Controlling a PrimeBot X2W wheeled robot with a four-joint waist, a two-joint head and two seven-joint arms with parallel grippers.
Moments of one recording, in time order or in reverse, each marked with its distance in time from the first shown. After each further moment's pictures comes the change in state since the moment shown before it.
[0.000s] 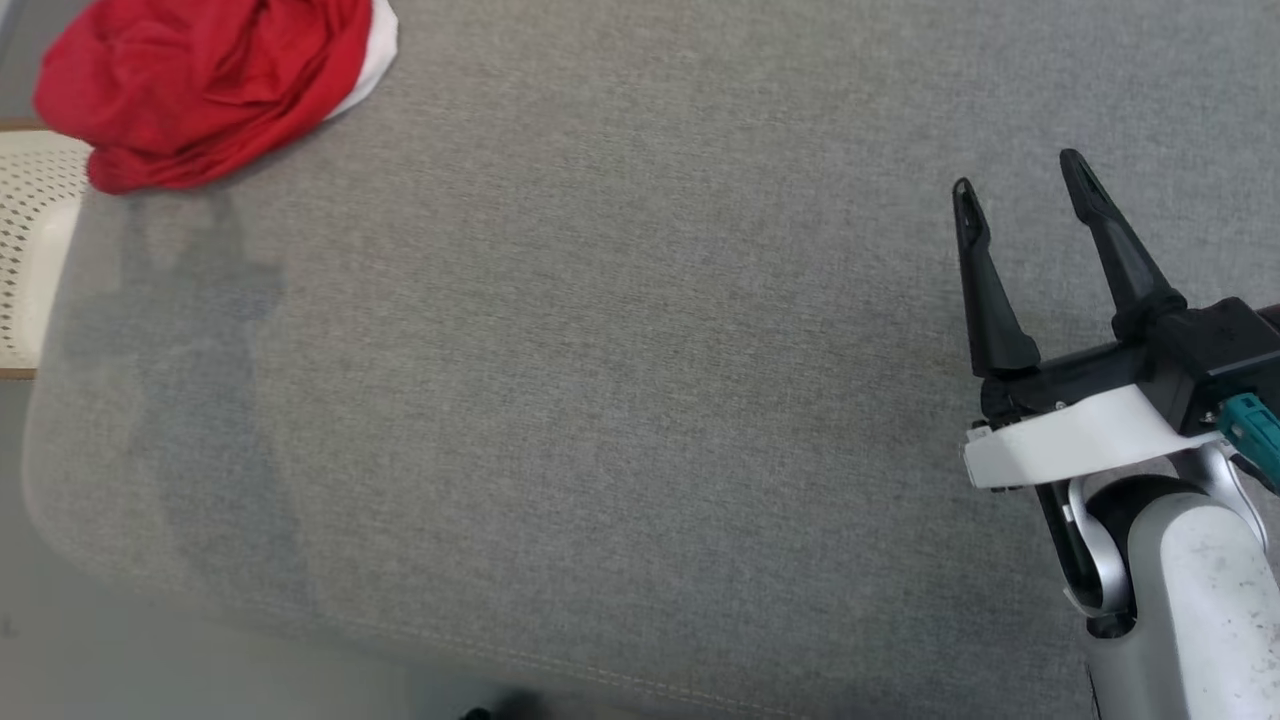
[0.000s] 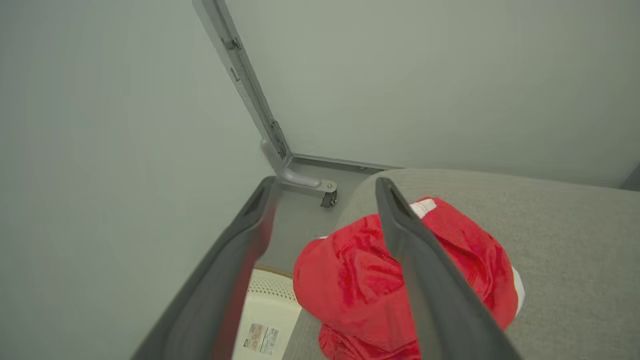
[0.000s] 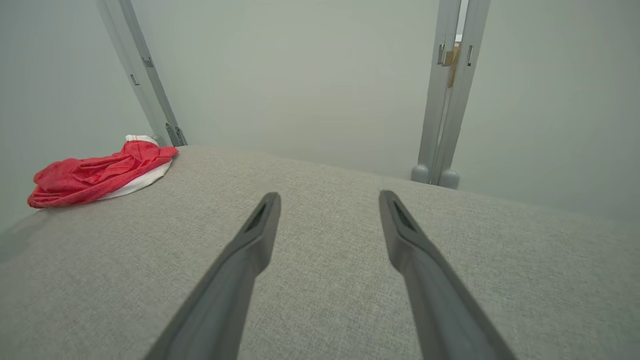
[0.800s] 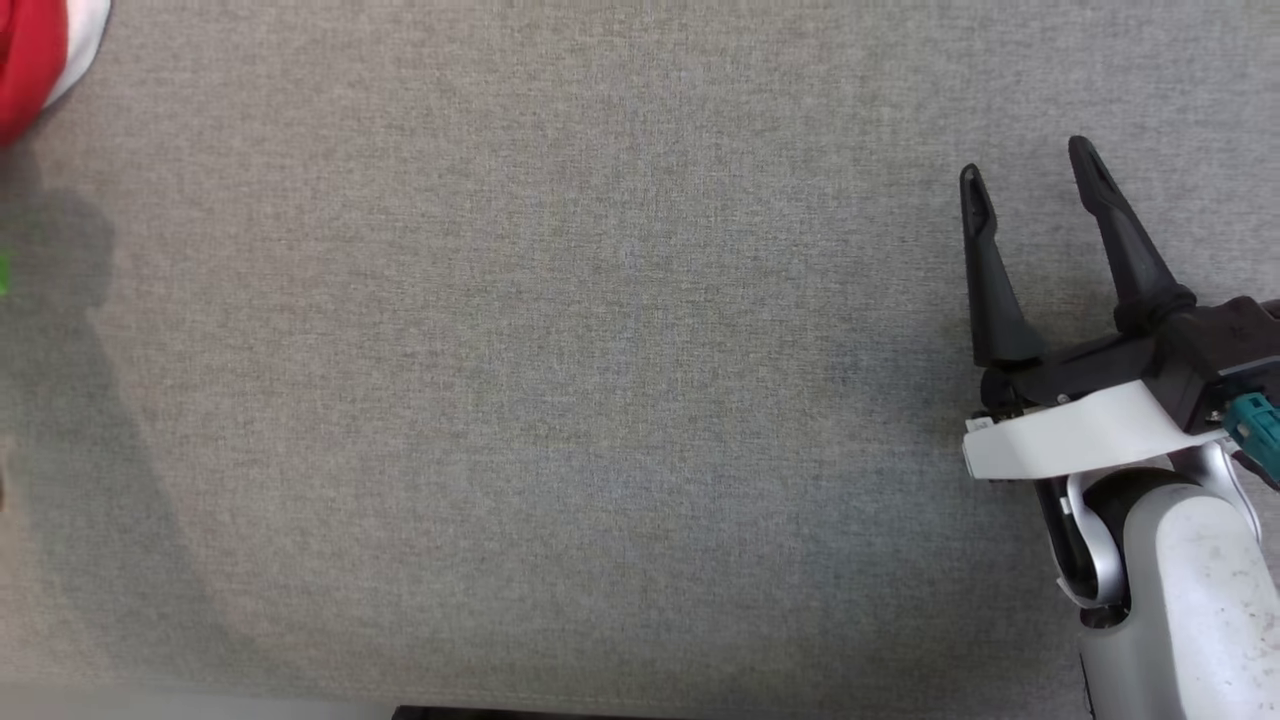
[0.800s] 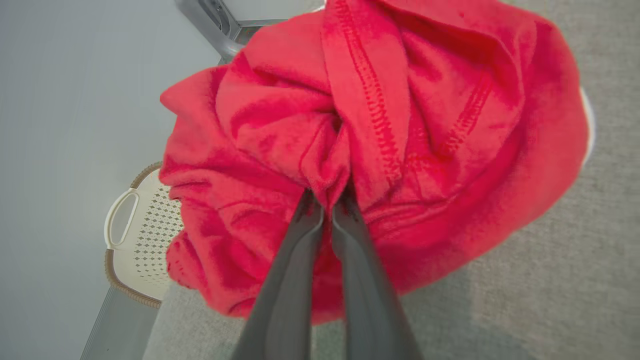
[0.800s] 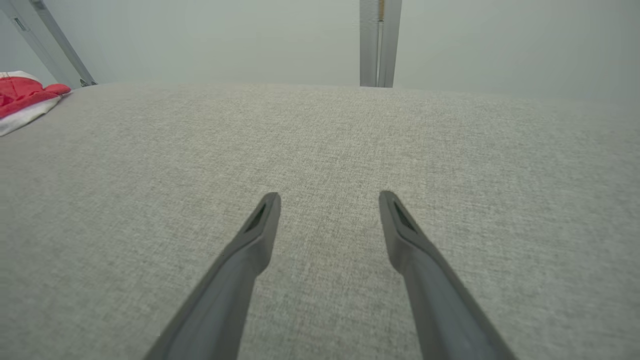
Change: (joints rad) left arm 0.208 0.025 0.008 -0.068 -0.016 0.111 0.100; right arm -0.013 0.019 -0.015 0.014 0.000 0.000 -0.044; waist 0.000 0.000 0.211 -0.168
